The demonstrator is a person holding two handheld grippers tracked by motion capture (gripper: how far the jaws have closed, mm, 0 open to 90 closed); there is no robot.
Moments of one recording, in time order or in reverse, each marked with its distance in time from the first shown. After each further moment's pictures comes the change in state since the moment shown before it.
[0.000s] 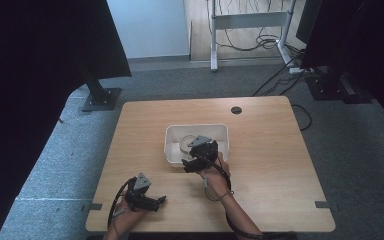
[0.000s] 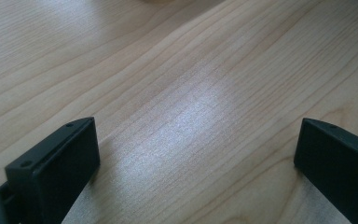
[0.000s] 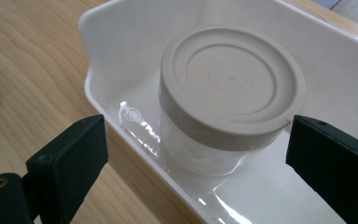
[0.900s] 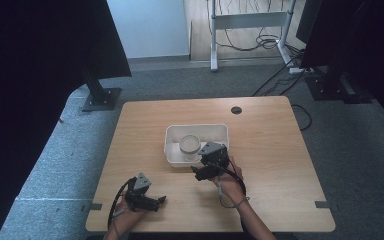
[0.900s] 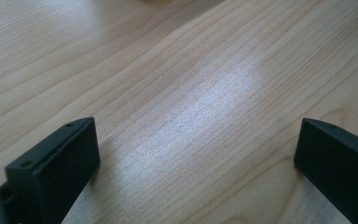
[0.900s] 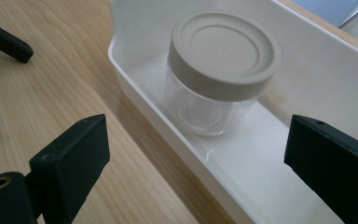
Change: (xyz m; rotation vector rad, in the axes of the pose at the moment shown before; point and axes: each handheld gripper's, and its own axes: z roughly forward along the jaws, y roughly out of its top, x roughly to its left) left arm -0.001 0.000 0.001 -0.007 0.001 -0.008; right arm -0.010 -0.024 -0.040 -0.031 0.038 -0.082
